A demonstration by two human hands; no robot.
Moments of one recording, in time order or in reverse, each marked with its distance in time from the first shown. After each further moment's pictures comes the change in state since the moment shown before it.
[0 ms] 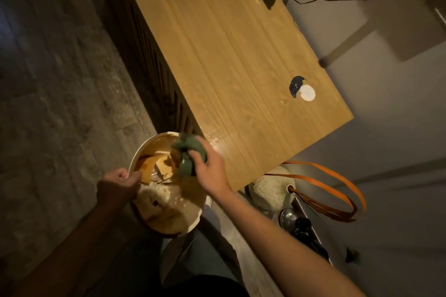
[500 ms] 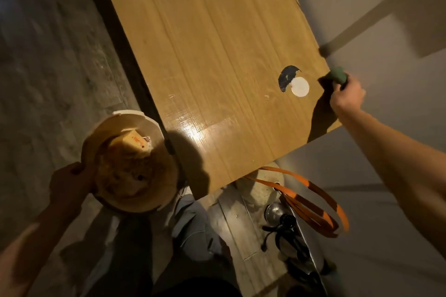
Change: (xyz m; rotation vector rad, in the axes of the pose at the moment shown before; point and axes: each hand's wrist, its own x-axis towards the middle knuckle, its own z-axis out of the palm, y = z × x) left_hand 0.000 -0.003 0.034 -0.119 0.086 -0.253; right_hand 0.195 0.099 -0.378 -0.610 0.604 0.355
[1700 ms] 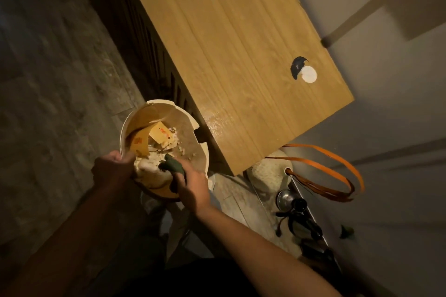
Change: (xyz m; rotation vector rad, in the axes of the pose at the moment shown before) left_hand 0.004 0.019 -0.041 0.114 -0.038 0.108; right_hand -0.468 -0.106 0.157 0.375 -0.669 -0.429
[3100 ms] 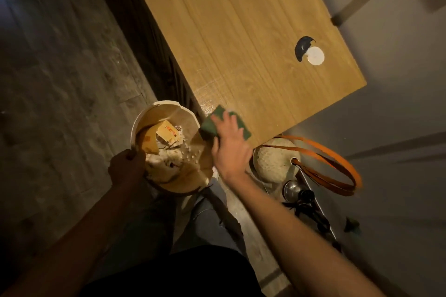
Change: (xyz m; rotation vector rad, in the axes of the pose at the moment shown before) left_hand -0.043 -0.021 0.043 -0.042 0.038 -0.057; right_hand 0.019 0.020 -0.091 -0.567 0.388 -0.077
